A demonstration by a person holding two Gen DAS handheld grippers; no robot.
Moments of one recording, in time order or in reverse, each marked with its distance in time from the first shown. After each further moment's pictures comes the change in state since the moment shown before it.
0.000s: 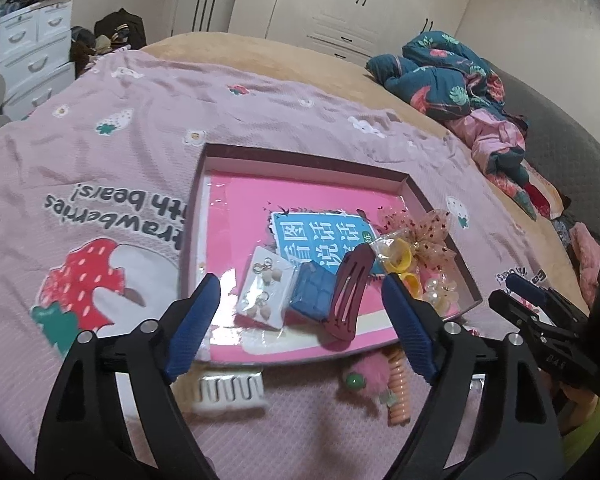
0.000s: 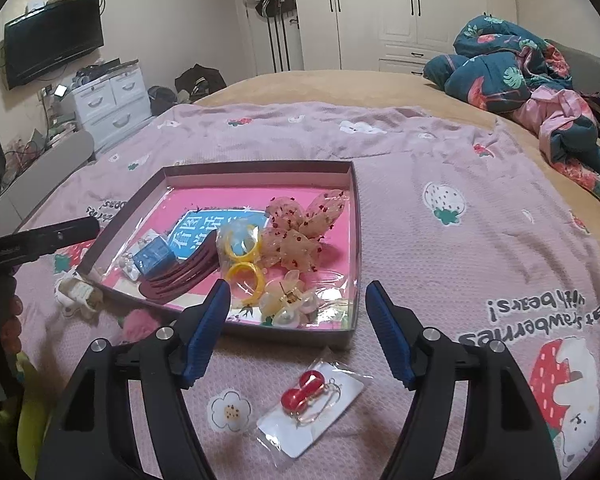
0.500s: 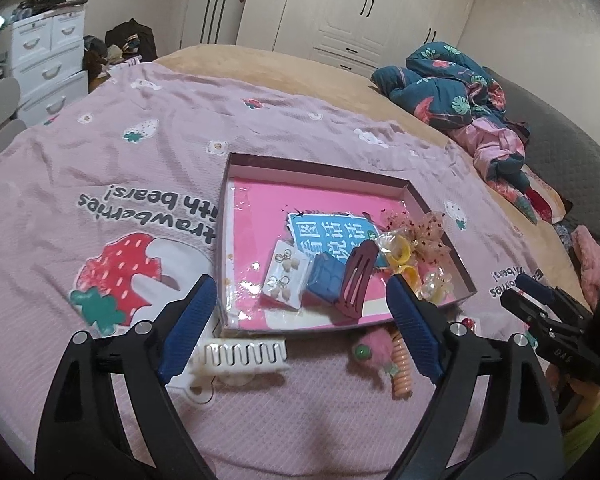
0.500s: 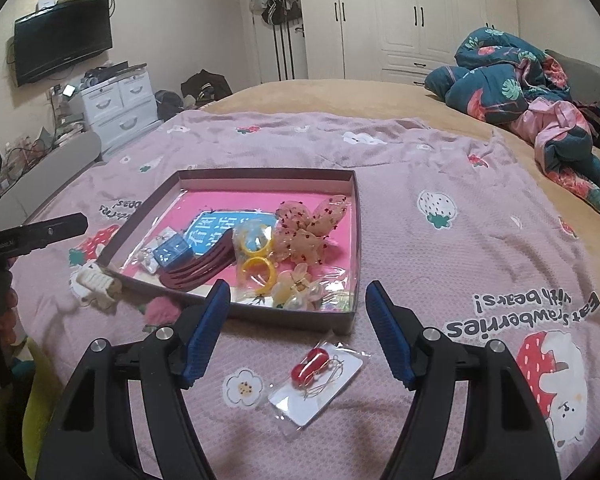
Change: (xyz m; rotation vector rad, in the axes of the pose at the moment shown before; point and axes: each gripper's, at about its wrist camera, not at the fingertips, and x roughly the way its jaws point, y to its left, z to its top) left arm -0.038 0.006 -0.013 0.002 -0.040 0.027; right arm -0.033 0.010 -0.008 -0.022 -0.029 0.004
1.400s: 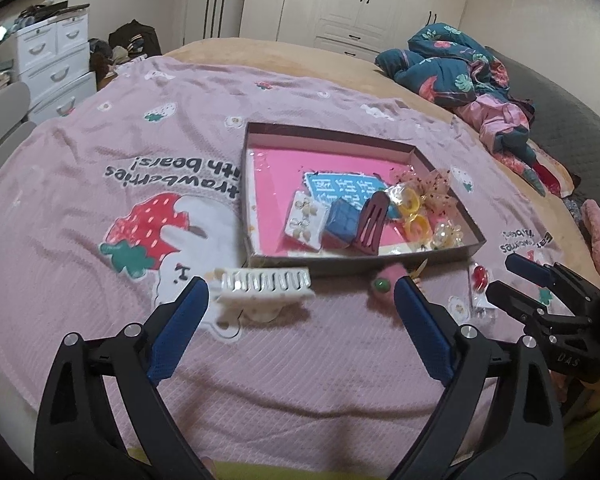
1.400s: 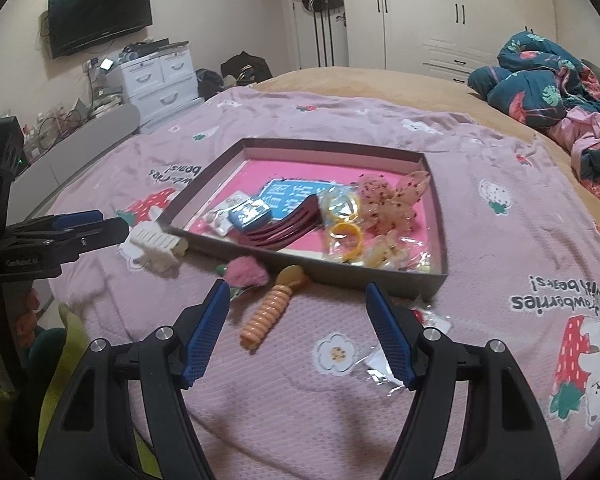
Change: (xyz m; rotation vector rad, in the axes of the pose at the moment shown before) left arm -0.024 0.007 -0.042 0.045 0.039 0.056; right arm -0.001 0.064 -0.023 -0.079 0.056 0.109
